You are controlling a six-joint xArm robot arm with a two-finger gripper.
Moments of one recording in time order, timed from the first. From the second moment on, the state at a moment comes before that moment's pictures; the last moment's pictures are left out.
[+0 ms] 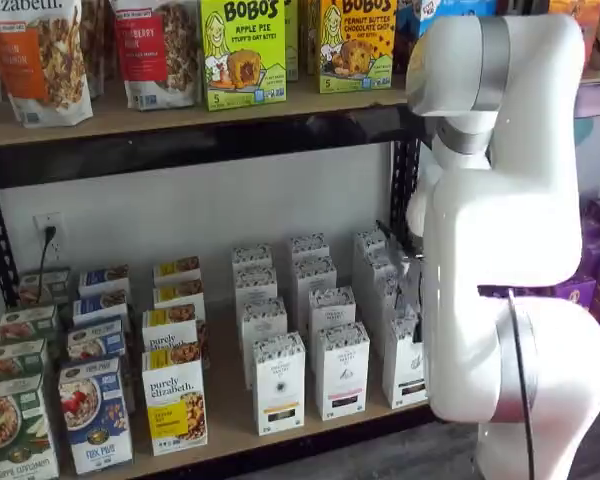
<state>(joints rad) -0.32 0.72 -1.17 0.19 0.44 -2.05</state>
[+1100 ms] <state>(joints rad) -0.32 0.94 -1.45 0.06 0.53 -1.93</state>
